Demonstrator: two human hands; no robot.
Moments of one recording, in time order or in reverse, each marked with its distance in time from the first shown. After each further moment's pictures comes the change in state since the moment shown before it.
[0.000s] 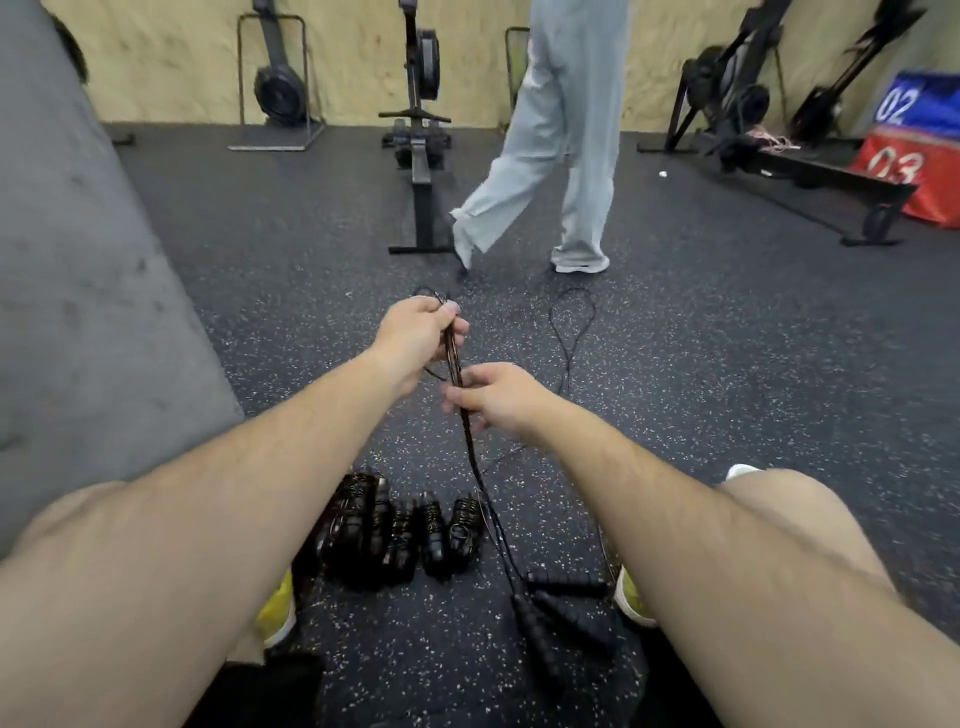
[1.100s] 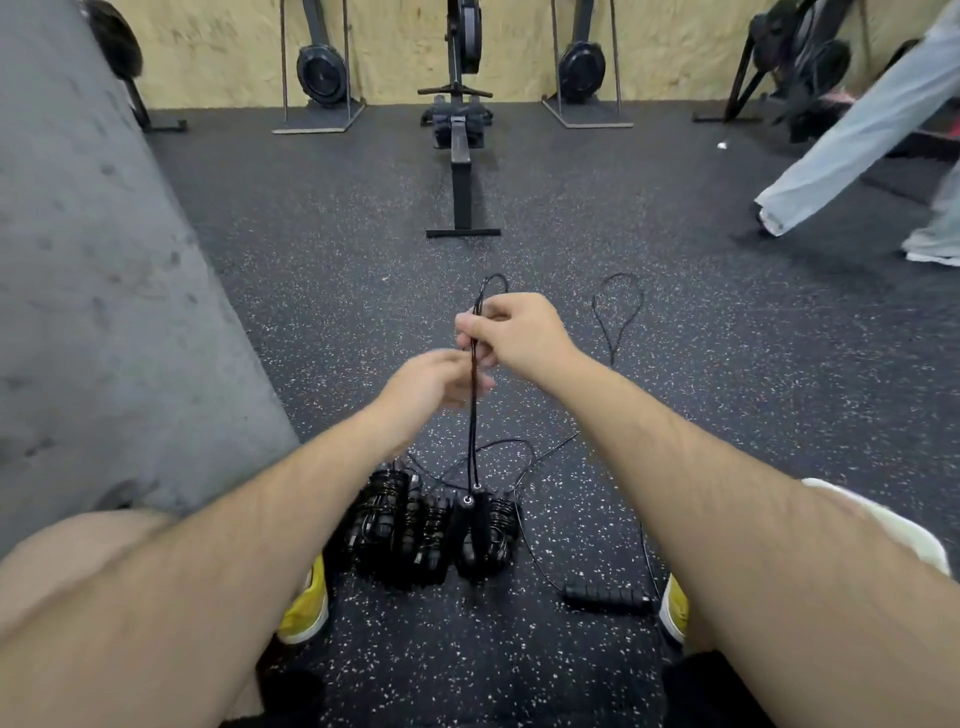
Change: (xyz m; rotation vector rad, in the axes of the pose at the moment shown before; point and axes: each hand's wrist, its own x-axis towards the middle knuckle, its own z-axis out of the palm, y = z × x) left_hand -0.026 -0.038 -0.036 0.167 -0.176 -0.091; right_hand 0.059 -0.042 -0.003 -0.086 0.217 -0.218
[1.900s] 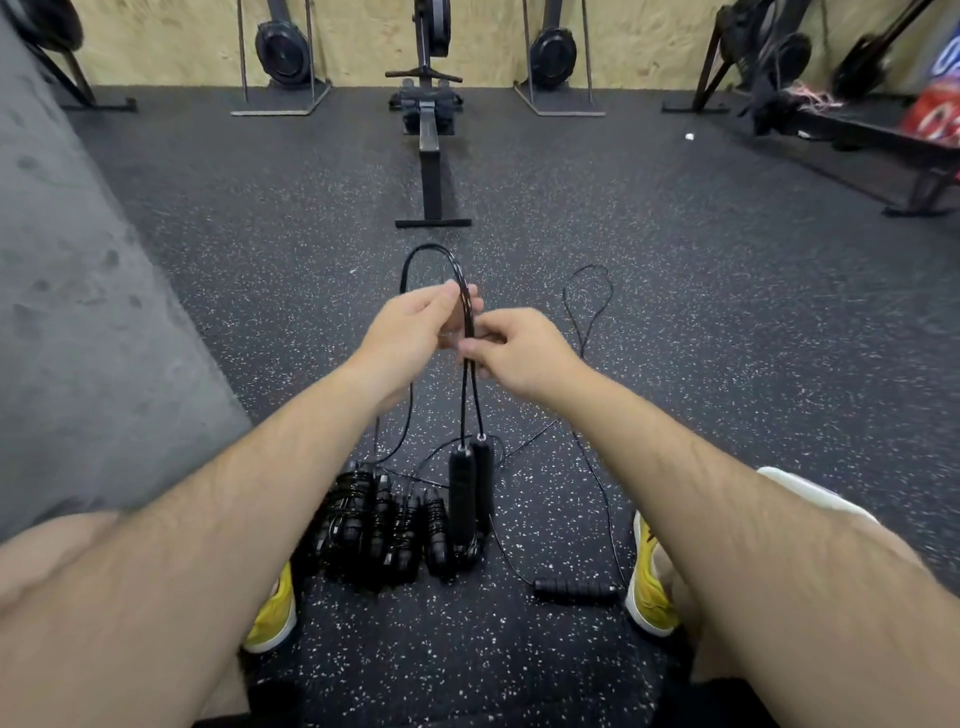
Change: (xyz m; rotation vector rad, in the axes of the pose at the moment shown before) left_hand 0.028 0.054 0.020 -0.111 0.088 0.192; right_hand -0.020 0.007 -0.037 -0.250 -0.062 -0.016
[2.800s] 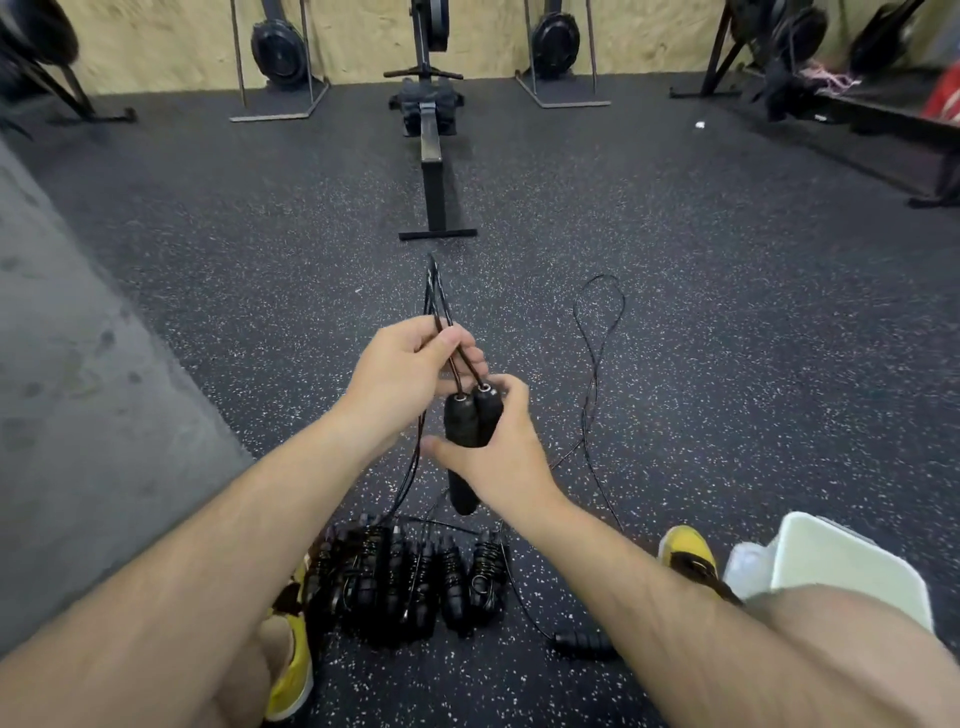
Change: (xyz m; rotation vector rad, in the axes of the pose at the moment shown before) left_hand 0.044 0.047 -0.016 0.017 0.019 -0.054; right_hand 0.011 -0.014 0.037 0.372 0.144 0.278
